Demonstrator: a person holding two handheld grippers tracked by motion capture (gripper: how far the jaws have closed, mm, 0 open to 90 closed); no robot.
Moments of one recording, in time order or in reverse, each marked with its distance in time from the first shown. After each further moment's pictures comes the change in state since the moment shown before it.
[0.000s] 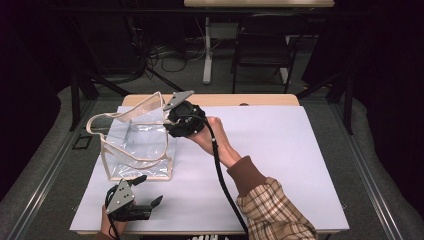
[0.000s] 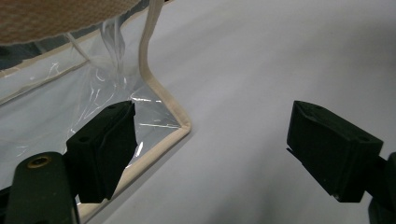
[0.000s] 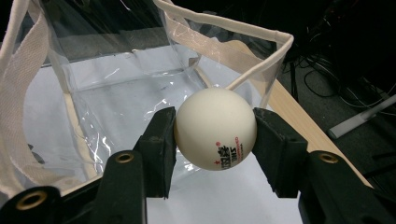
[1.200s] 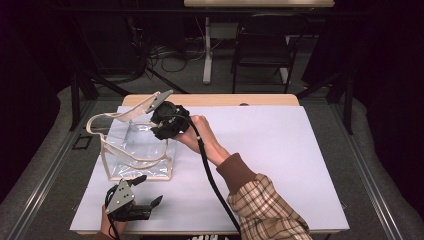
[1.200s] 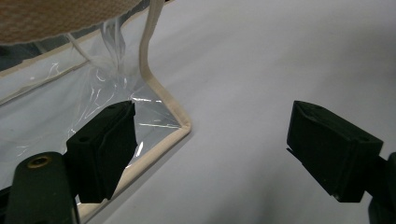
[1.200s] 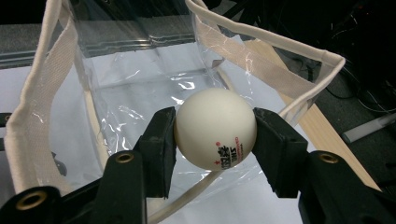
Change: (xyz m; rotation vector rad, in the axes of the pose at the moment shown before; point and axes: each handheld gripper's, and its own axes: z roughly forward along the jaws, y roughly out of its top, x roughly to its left) left arm 0.000 0.000 0.000 -0.004 -0.002 -0.001; right arm 0.019 0.024 0.020 0.058 0.059 -0.055
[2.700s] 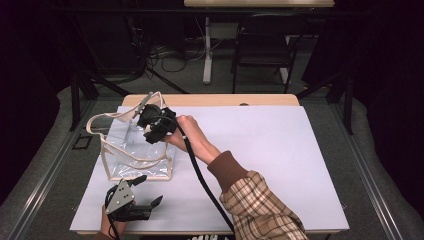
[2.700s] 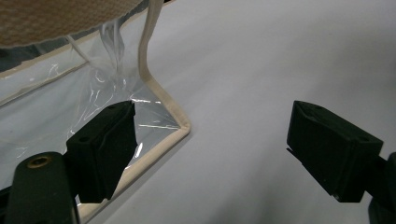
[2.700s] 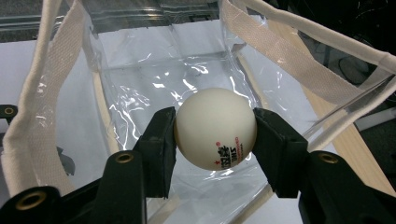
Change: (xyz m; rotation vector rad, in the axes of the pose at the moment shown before) left arm 0.000 0.000 0.000 0.001 -0.001 0.003; right arm 0.014 0.018 0.026 0.124 0.039 -0.050
